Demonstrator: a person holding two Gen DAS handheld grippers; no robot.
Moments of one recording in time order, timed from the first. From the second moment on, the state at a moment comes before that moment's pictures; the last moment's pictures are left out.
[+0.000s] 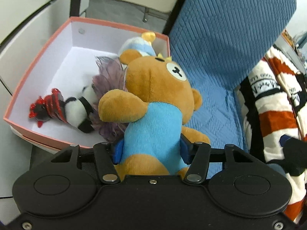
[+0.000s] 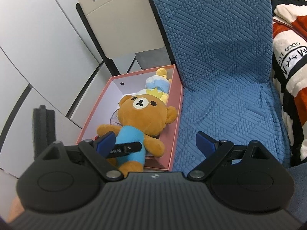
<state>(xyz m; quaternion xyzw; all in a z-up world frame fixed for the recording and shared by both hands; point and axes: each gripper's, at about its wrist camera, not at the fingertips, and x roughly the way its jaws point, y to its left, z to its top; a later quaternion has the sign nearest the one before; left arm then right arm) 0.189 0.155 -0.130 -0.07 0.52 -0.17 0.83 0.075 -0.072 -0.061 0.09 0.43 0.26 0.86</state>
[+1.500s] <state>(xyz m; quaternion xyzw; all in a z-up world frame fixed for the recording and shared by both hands) 0.243 0.231 -0.067 -0.06 0.45 -0.12 0.88 0.097 0.001 -0.048 0.05 0.43 0.30 0.85</state>
